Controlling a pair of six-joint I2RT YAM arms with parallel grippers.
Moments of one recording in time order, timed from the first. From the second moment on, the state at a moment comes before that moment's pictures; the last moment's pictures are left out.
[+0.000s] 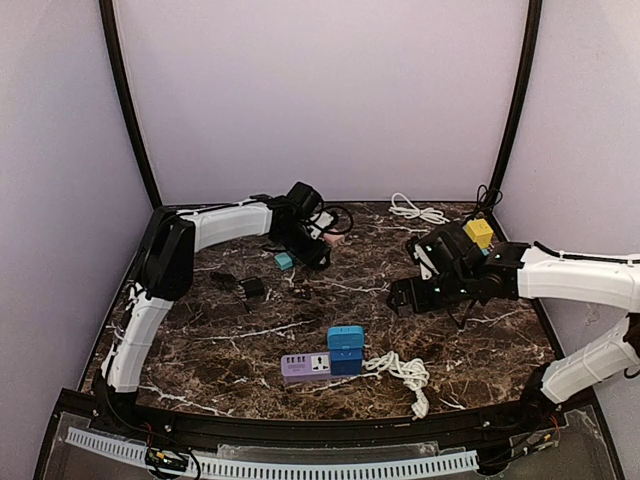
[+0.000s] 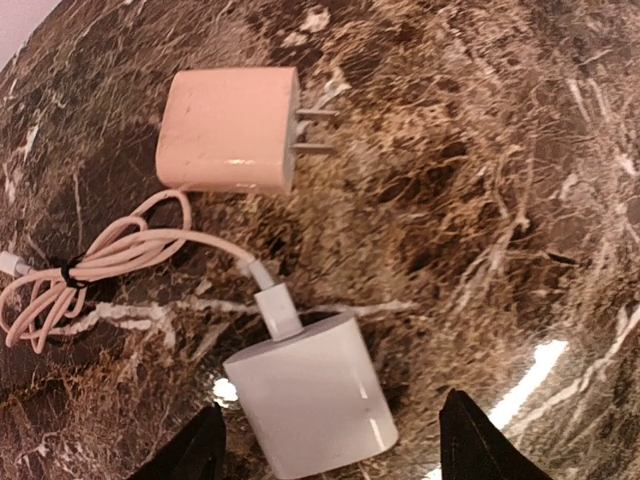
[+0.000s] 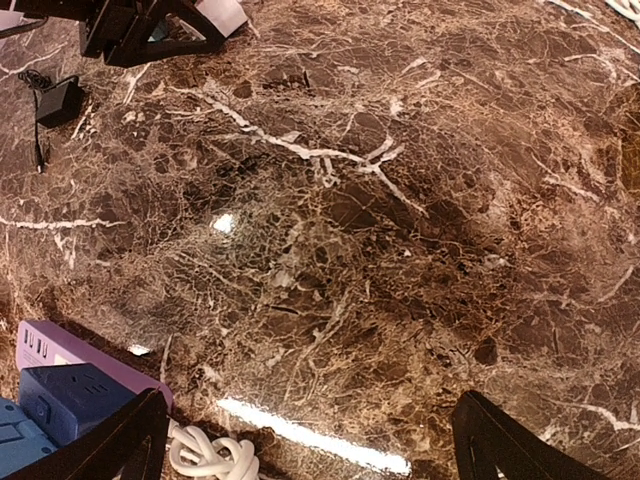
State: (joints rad) left arm -0.66 2.43 2.09 -0.67 0.02 0.13; right arm 0.81 1.30 0.86 -0.50 0.14 0.48
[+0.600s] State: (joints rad) left arm -0.66 2.46 2.08 -0.63 -0.06 0.15; right arm 0.81 1.27 0.86 -0.47 0.10 0.48
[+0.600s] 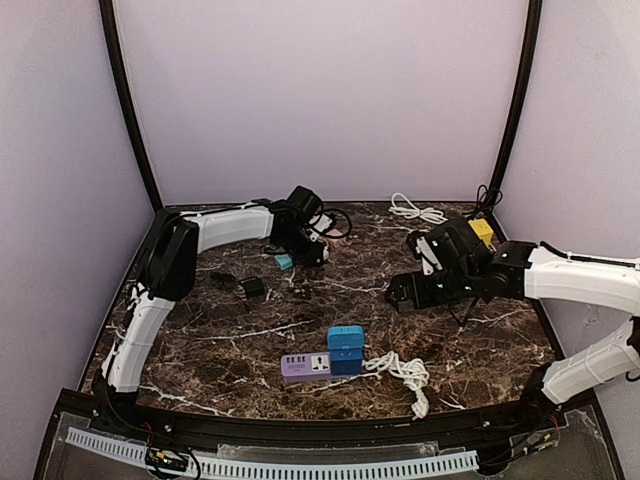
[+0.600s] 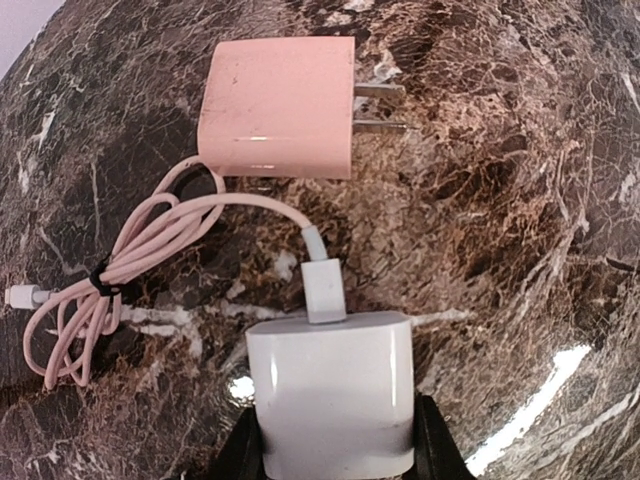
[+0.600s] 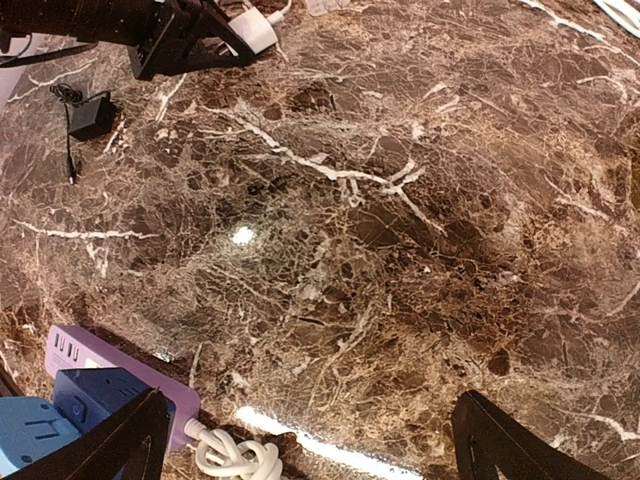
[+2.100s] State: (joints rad) left arm -1.09 1.77 1.88 -0.67 -0.14 0.81; right arm 0.86 1.04 0.82 0.13 -0.16 0.65
